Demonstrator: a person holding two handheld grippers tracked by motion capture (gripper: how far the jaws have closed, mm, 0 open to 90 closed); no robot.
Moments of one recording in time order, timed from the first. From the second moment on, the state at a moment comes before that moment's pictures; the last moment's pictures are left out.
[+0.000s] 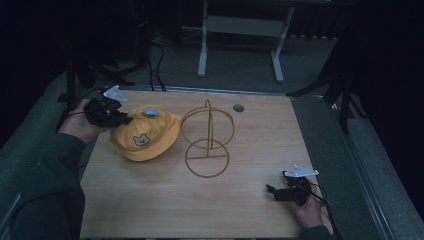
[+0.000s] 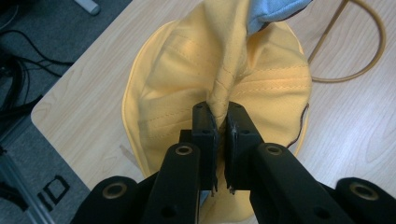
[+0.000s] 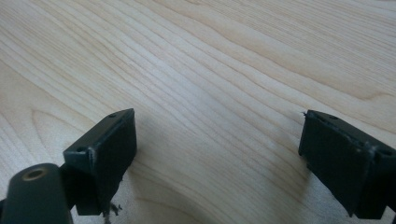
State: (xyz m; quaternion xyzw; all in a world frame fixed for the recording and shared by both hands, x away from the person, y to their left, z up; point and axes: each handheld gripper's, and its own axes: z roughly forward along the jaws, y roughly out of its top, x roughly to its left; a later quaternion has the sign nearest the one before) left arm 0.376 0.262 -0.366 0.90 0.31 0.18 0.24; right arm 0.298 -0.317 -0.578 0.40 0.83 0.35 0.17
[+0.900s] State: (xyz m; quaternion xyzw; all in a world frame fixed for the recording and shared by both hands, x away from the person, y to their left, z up) left arm 0.371 0.274 -0.355 0.89 0.32 0.18 0.28; right arm 0.298 -0.317 -0.578 0.40 0.83 0.35 0.17
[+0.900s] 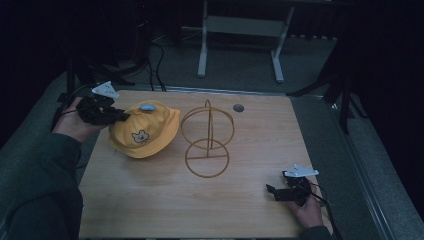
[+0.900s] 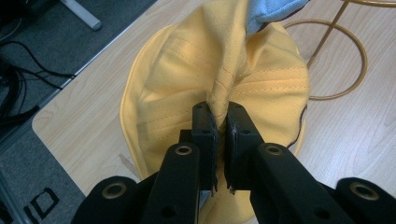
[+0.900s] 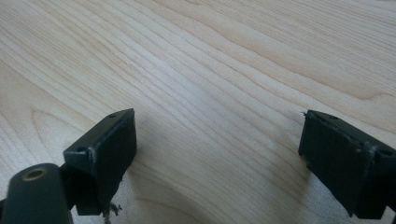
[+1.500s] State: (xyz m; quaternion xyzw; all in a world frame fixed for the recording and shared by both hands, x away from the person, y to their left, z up) left arm 0.369 0.279 -0.345 0.88 0.31 0.18 0.30; right arm 0.298 -0.317 -0.578 0.40 0.83 0.35 0.17
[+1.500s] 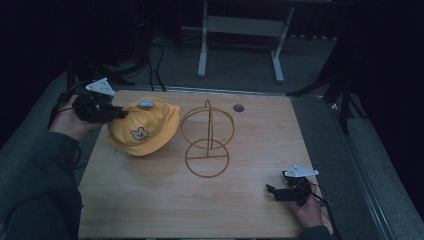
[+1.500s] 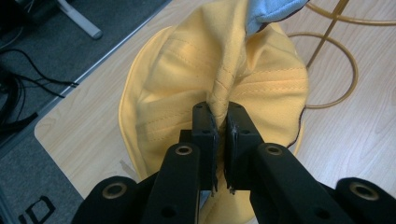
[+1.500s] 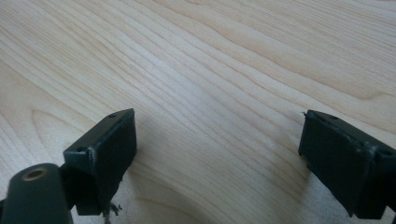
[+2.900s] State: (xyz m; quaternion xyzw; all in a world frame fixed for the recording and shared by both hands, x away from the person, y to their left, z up) left arm 0.360 0.289 -0.330 0.86 0.31 0.19 0.35; right arm 0.298 -0.317 -0.578 0.40 0.83 0.35 0.17
